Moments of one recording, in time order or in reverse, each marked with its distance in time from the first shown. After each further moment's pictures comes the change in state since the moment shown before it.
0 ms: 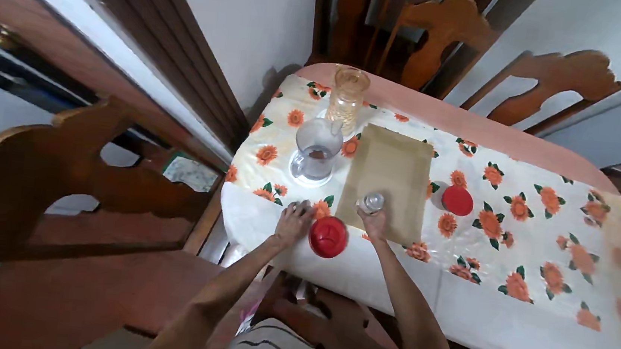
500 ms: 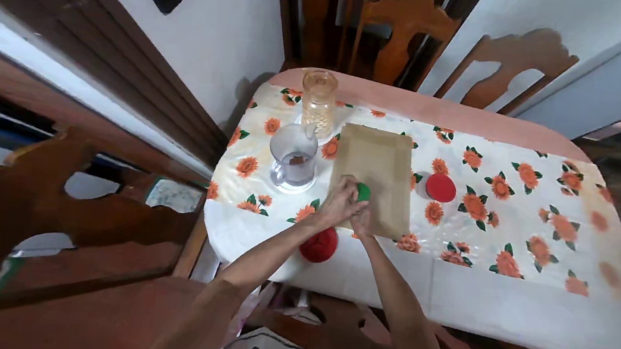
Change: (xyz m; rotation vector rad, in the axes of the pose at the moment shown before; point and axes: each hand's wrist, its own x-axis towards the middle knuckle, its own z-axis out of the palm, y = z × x) left_hand 0.084 0.155 -0.064 -0.465 0.198 0.430; right_hand -0.003 -0.007 -0.007 -0.032 -0.054 0.007
